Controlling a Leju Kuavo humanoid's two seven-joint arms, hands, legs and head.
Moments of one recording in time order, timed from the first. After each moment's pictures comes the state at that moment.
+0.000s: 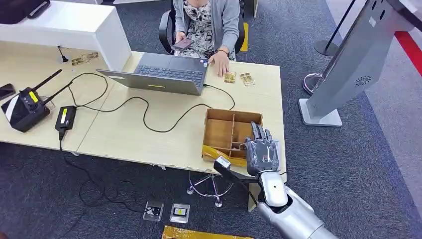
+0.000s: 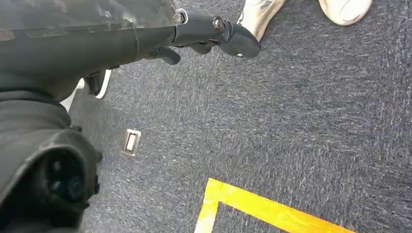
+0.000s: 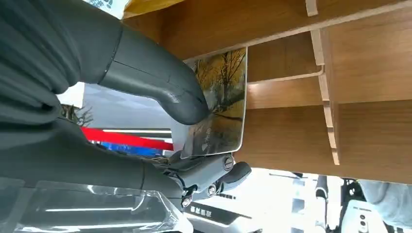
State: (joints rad) left arm -0.15 -0.04 1.40 -0.10 -1.57 0.15 -0.21; right arm -0.48 -0.11 0.93 -0.96 1.09 -0.34 0.44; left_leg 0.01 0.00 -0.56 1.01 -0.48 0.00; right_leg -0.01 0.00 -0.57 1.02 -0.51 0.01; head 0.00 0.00
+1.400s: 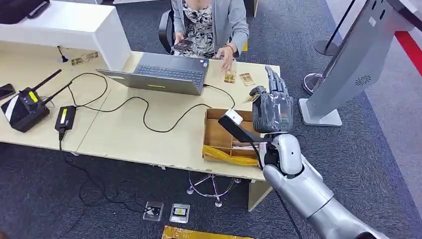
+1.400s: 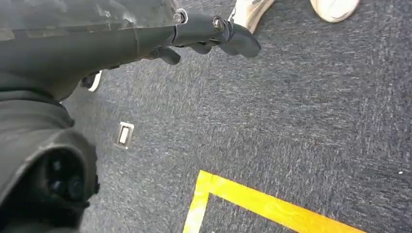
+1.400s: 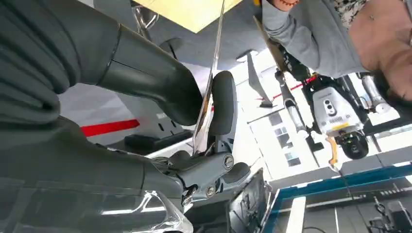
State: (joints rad) left arm -0.18 -0.04 1.38 -0.10 -1.52 0.12 -0.20; right arm -0.66 -0.11 0.83 -1.11 0.92 -0.52 0.30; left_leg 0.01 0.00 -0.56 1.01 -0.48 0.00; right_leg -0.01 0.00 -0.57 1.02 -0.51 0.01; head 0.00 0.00
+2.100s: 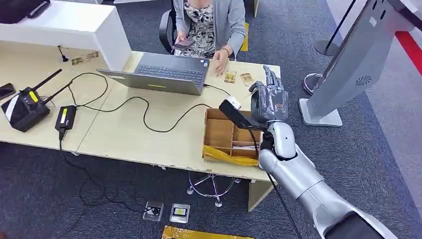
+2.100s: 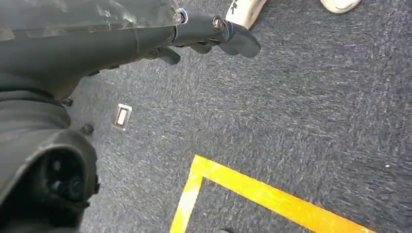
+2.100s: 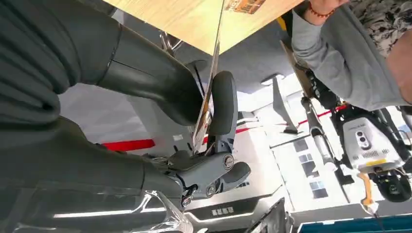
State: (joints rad) left arm -0.20 -0.05 1.40 -0.10 -1.48 0.11 -0.19; right arm -0.78 -0.02 0.83 -0.81 0.81 -0.52 0.26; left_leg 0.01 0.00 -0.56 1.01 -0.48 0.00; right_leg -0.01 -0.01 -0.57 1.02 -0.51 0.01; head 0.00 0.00
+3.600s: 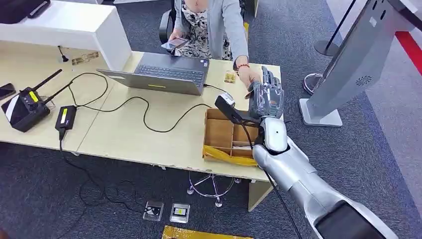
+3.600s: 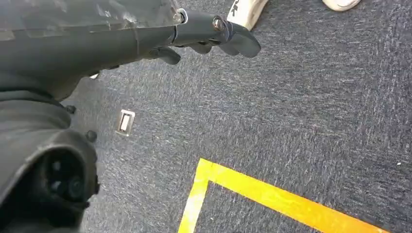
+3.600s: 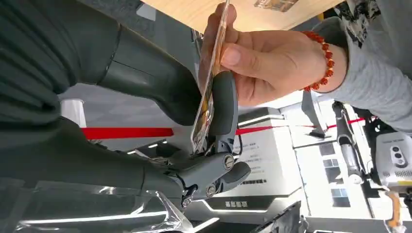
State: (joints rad) left arm -0.18 -0.06 1.40 -0.10 -1.51 0.12 -0.20; right arm -0.85 0.04 0.85 -0.66 0.90 -0.47 0.37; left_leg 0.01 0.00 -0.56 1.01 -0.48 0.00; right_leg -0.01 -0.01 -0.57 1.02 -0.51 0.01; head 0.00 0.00
